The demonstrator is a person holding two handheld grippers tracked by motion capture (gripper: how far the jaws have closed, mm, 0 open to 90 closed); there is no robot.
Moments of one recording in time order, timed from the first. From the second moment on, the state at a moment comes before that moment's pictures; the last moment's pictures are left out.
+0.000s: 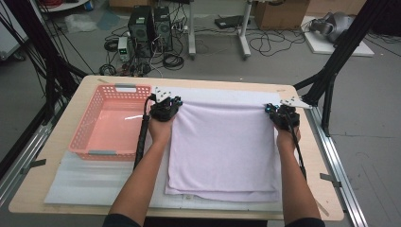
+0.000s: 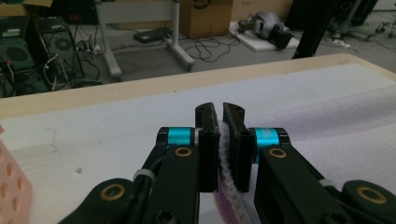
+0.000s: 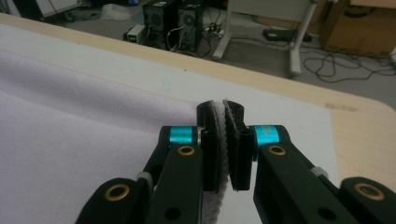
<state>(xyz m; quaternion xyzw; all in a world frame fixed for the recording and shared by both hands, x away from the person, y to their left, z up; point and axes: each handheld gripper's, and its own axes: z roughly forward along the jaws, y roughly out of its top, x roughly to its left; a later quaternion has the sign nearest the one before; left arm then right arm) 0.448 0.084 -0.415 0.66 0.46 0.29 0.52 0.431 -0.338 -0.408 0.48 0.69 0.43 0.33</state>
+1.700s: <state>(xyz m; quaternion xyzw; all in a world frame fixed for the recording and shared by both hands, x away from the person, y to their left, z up) 0.425 0.083 -0.419 0.71 0.48 0.21 0.47 0.411 -0.349 -0.421 0.53 0.68 0.43 0.27</state>
